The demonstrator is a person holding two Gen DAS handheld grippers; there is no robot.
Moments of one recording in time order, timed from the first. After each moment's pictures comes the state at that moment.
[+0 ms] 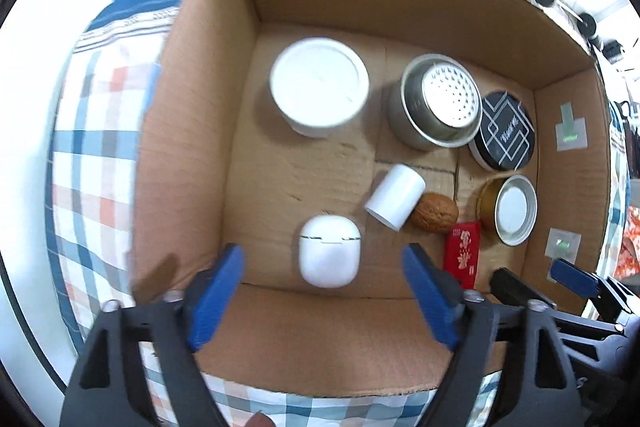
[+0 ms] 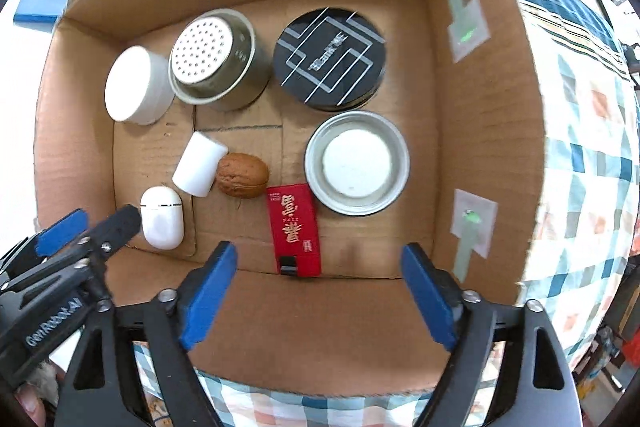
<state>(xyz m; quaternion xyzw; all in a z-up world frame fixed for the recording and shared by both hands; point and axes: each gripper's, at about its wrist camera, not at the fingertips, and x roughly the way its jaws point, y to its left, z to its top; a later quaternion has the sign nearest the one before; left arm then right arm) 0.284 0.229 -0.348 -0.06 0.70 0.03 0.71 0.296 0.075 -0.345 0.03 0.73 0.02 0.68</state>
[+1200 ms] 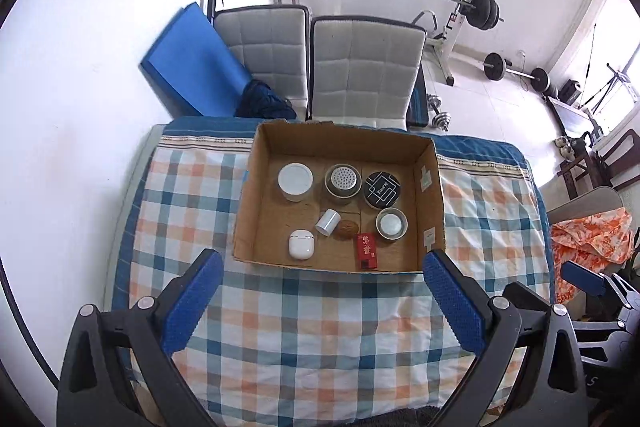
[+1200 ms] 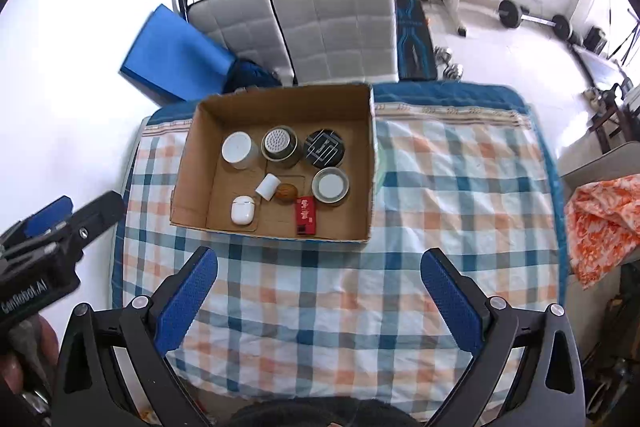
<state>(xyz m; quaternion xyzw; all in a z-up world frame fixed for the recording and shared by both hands) 0.159 0.198 -0.070 -0.05 0.53 0.02 0.85 0.148 0.012 -0.072 0.03 0.57 0.06 0.82</state>
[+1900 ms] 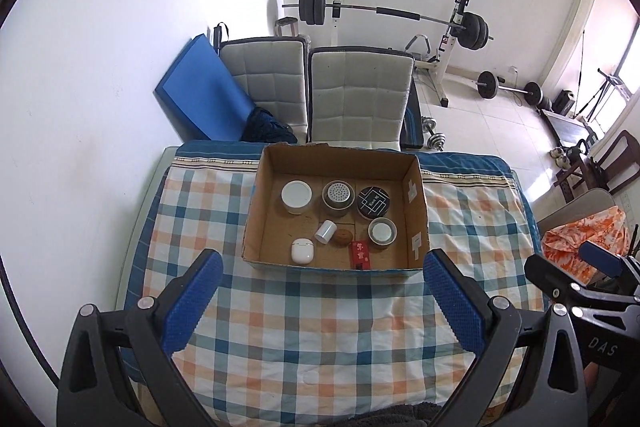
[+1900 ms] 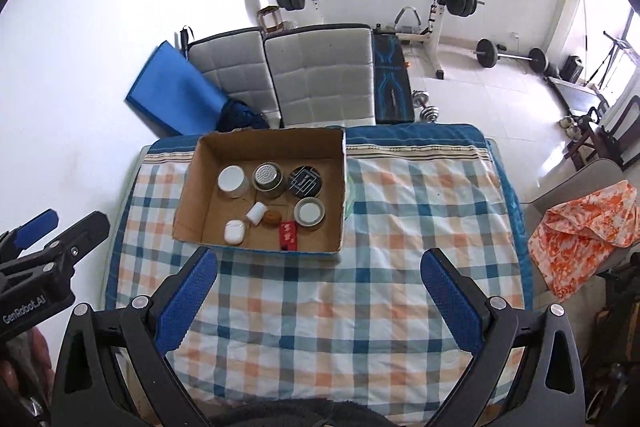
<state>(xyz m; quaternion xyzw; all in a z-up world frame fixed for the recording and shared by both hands) 0.113 0.185 -0.029 -0.04 0.49 0.02 0.87 0.105 -0.005 -0.008 0.02 0.51 0.03 0.86</state>
